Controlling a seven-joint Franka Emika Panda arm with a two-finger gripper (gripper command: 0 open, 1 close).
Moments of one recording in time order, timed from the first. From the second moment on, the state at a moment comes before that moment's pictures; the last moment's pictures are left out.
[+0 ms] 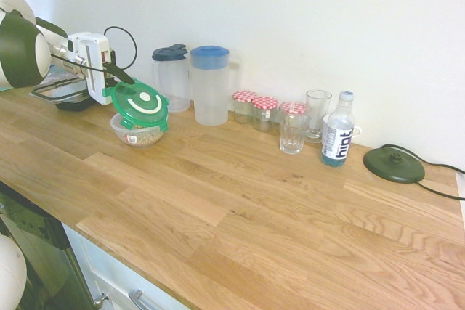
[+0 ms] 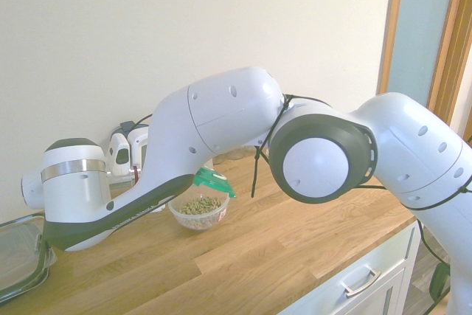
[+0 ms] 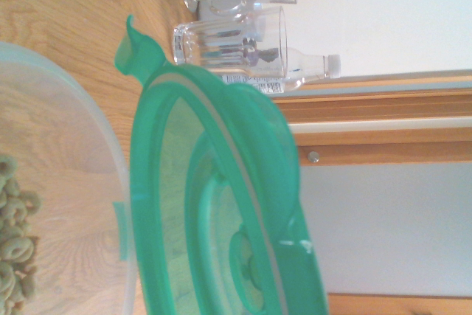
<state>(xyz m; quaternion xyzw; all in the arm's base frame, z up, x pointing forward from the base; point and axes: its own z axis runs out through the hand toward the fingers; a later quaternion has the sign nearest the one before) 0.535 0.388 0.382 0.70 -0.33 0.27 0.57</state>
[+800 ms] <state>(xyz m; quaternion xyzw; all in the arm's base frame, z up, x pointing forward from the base) 0.494 0.439 0.377 0.77 -0.30 0.24 0.51</state>
